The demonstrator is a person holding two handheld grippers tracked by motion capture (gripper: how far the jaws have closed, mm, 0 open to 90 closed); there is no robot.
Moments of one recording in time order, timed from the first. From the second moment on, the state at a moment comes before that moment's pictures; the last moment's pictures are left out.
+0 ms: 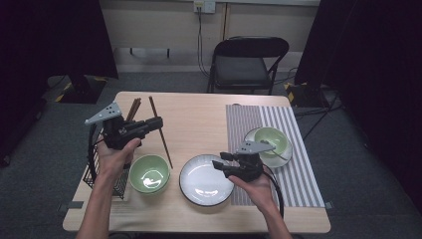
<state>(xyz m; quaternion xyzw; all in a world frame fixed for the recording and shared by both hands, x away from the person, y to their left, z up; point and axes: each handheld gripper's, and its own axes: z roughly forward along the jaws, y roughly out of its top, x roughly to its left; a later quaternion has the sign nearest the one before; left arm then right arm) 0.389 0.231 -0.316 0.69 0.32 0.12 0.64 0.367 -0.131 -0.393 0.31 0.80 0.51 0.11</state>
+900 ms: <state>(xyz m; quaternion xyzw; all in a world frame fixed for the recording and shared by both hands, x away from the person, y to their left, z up) 0.389 0.200 -0.314 0.71 0.29 0.10 0.64 0.385 -0.062 -0.368 0.24 0.79 0.56 0.08</state>
